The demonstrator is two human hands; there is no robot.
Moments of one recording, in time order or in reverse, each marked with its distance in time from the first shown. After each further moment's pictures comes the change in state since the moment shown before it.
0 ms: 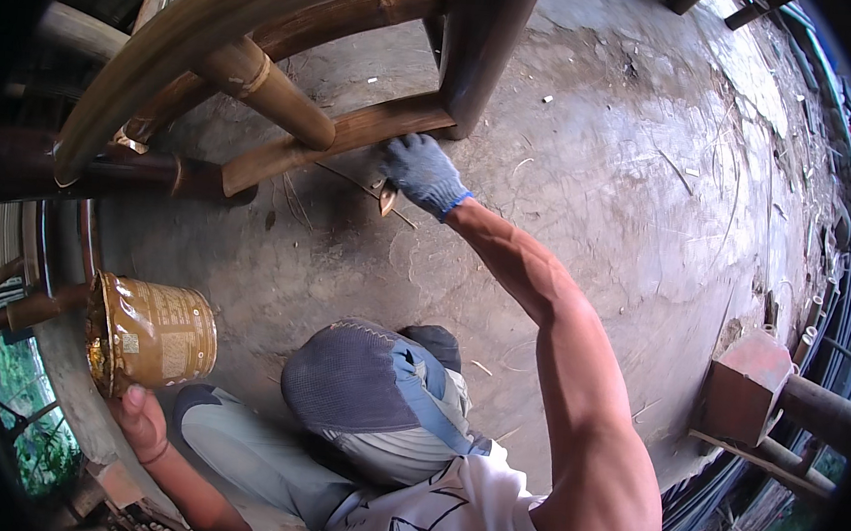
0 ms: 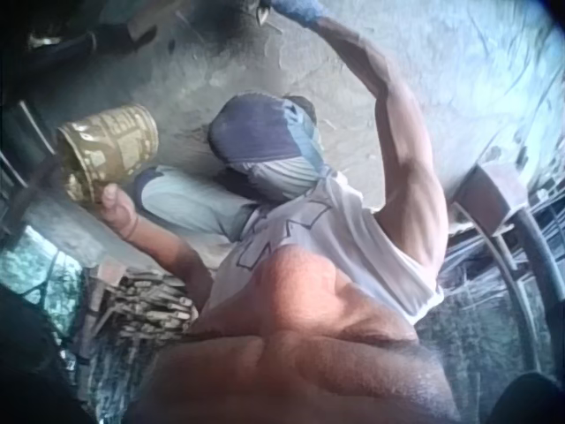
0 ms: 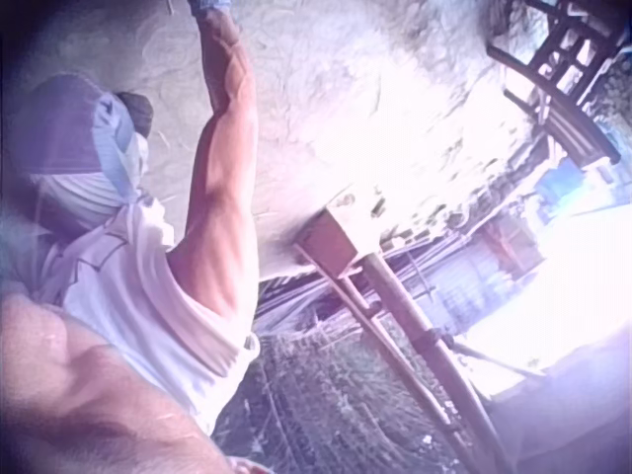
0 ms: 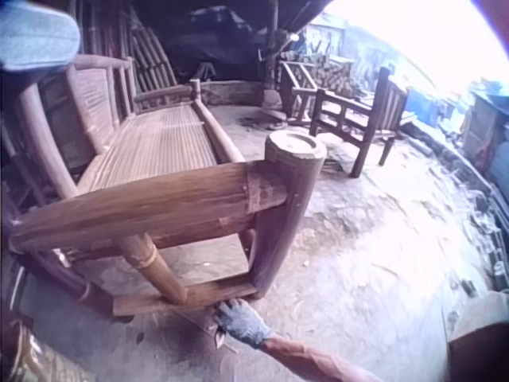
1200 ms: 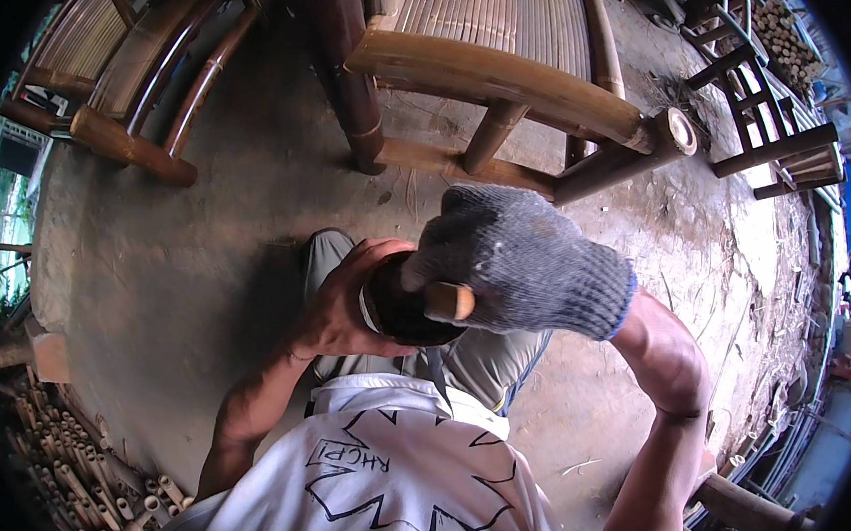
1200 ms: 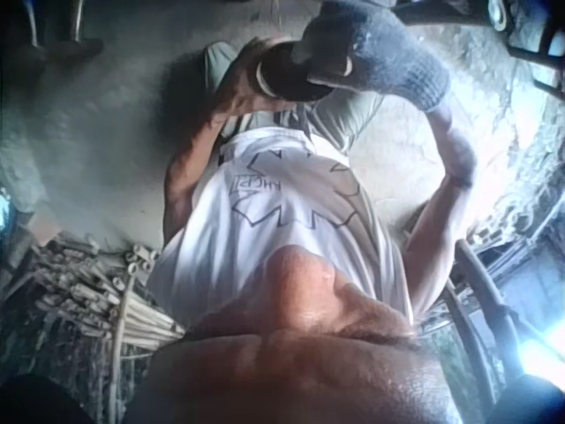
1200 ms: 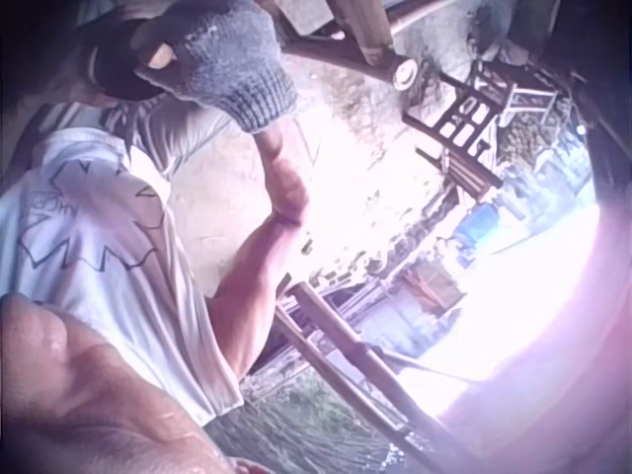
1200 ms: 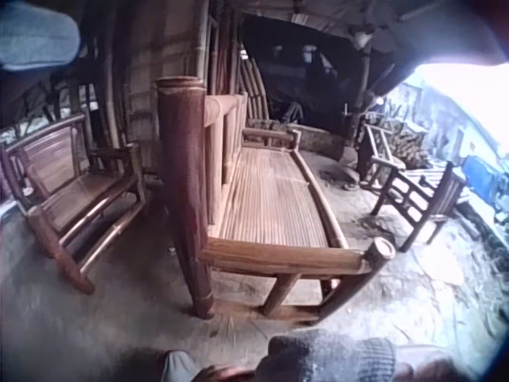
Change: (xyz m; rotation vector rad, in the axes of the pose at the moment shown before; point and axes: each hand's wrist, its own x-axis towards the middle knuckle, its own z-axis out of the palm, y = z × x) left_hand -0.007 0.052 0.068 0.047 -0.585 0.344; right_hand 0.201 -0.238 -0.342 0.509 -0.598 -0.618
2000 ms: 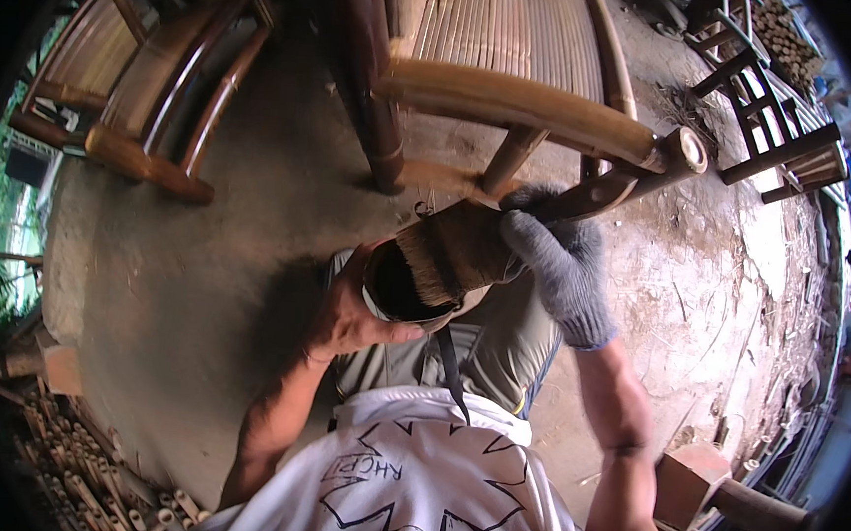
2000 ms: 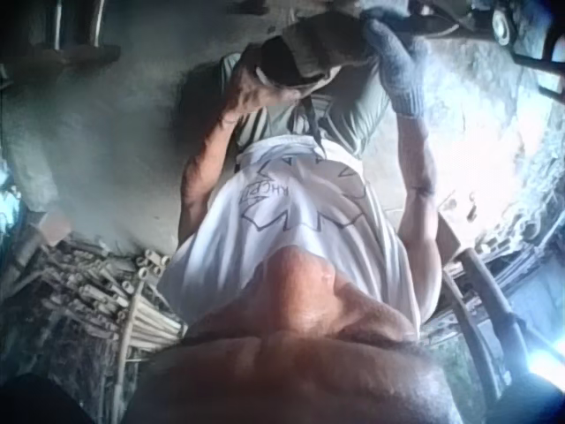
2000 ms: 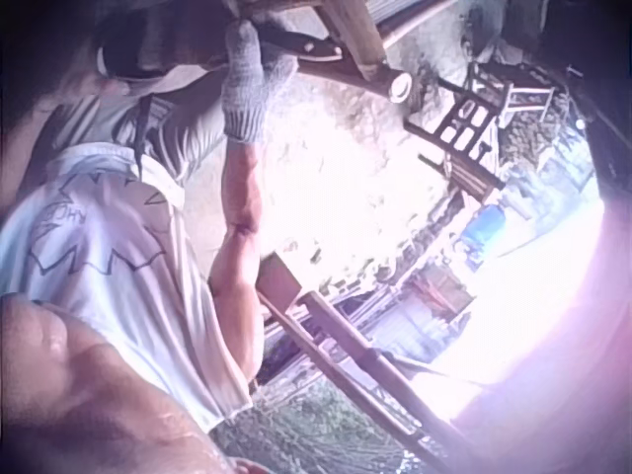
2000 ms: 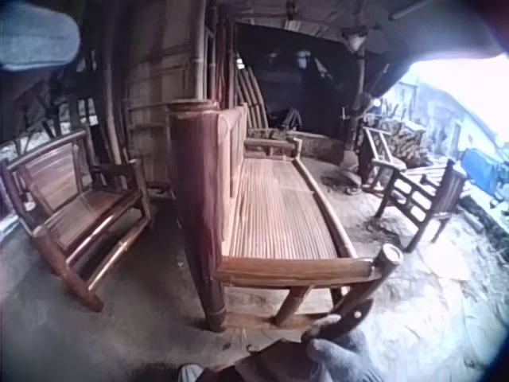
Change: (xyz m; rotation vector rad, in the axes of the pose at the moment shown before) left_hand -0.001 -0.022 -0.021 -0.063 0.151 -0.058; right_hand -0.018 0.000 0.052 0.899 1.003 0.713
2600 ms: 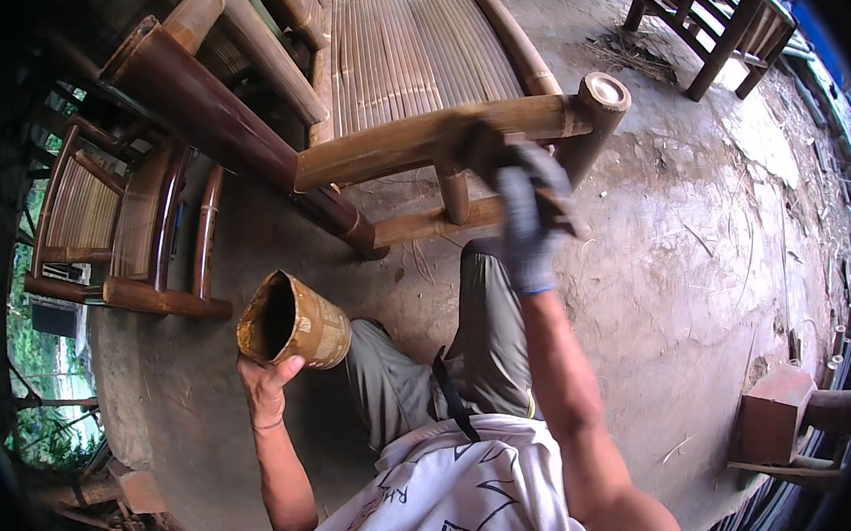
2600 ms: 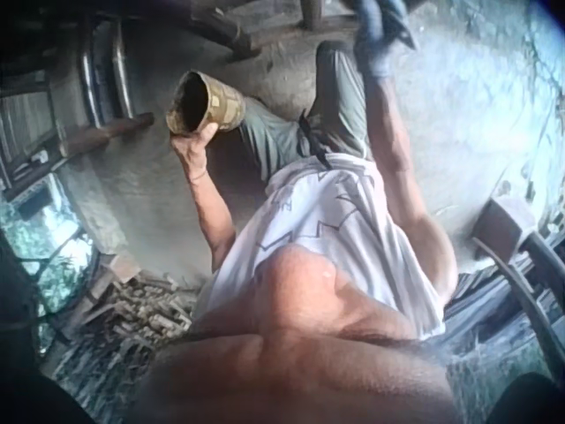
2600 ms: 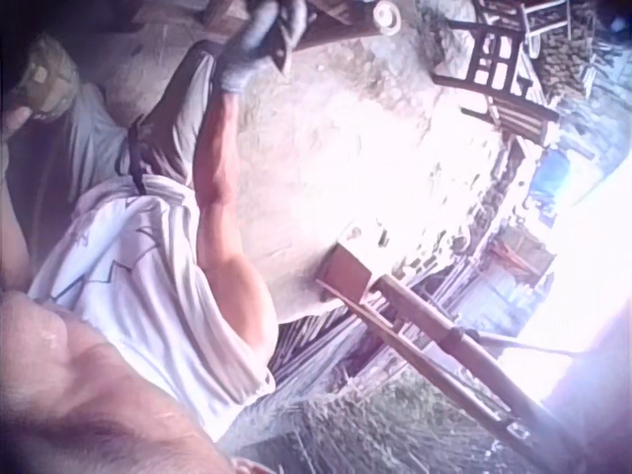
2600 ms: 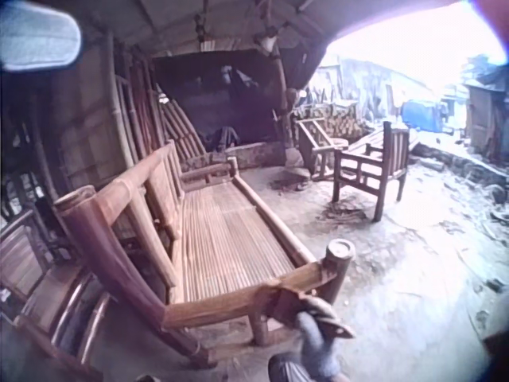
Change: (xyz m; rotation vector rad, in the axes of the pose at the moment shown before) left_hand -0.014 0.023 -0.085 -0.058 0.302 -0.275; right_hand 0.063 0.093 -0.038 0.066 0.649 -0.609
